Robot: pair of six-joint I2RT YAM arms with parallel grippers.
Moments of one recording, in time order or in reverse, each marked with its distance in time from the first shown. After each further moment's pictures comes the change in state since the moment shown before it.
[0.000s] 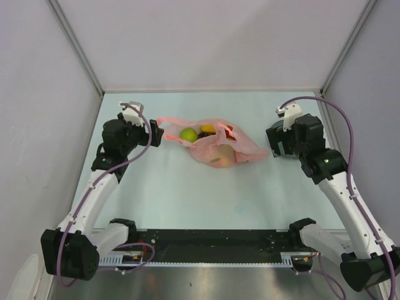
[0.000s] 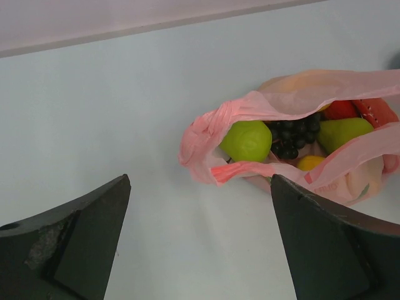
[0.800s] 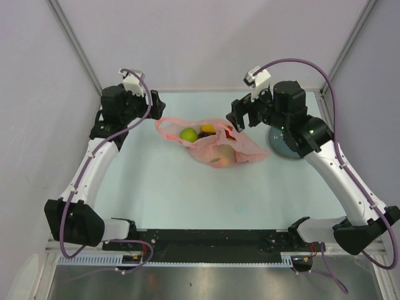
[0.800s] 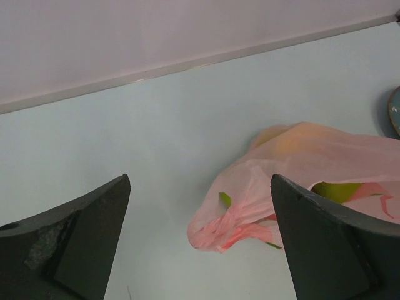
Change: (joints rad) left arm 0.003 0.285 0.444 -0.156 0.009 0.007; right arm 0.247 0.300 0.444 0.108 -0.330 0.117
